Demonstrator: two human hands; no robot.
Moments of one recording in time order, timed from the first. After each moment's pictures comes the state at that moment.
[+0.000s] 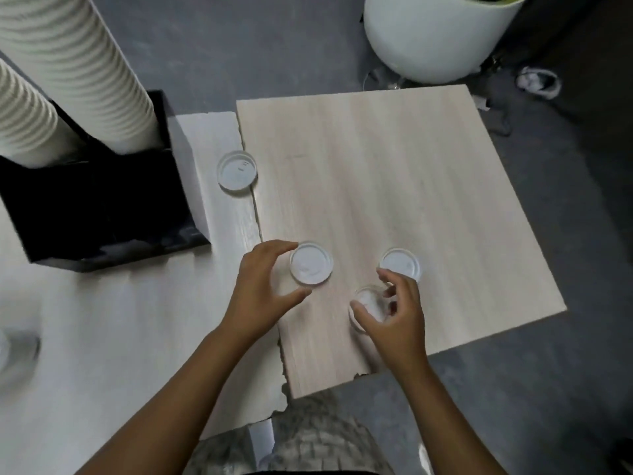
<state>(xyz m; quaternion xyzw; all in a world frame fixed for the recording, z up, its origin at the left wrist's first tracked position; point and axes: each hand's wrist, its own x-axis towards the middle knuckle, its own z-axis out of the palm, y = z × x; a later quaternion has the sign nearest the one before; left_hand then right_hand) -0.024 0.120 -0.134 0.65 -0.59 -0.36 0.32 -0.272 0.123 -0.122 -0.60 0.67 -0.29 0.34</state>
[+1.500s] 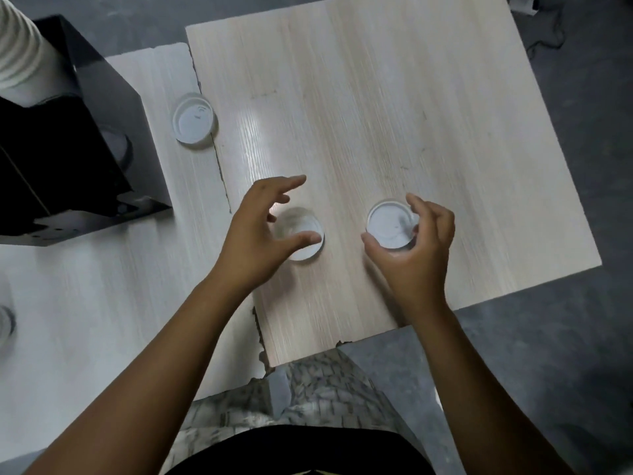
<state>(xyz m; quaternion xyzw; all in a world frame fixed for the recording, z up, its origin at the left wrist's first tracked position) -0.077 0.077 -0.117 0.65 -0.58 -0.38 0.31 -0.319 0.074 -0.144 -0.62 0.68 -0.31 0.23</state>
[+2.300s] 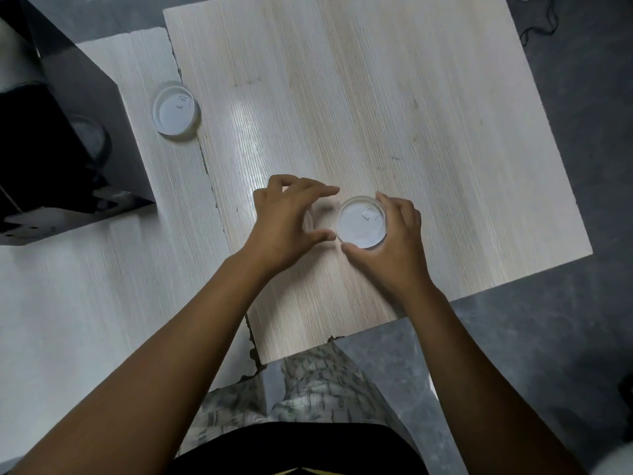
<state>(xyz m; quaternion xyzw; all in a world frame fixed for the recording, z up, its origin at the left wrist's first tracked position) -0.117 0.053 -0.141 0.63 -0.69 -0.31 0.18 -0.332 0.063 -0.174 -0.66 0.66 -0.16 0.30</state>
